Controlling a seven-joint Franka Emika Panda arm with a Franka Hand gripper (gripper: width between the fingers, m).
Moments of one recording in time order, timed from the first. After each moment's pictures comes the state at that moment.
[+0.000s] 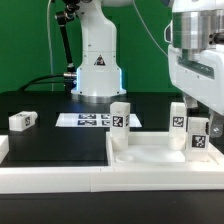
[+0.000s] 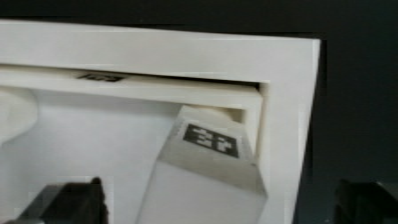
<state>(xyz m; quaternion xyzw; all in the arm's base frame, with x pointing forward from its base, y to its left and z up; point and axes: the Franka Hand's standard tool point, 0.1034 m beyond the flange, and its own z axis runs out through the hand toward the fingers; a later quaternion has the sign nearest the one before) 0.633 0.116 0.084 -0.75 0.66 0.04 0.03</state>
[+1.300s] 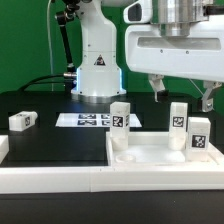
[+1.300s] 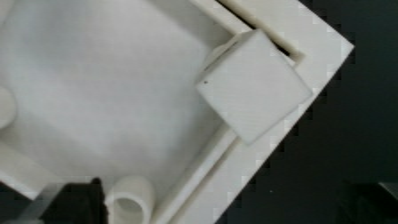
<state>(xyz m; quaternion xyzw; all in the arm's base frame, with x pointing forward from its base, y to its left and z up) 0.630 0.075 0.116 -0.91 0.40 0.03 0.04</state>
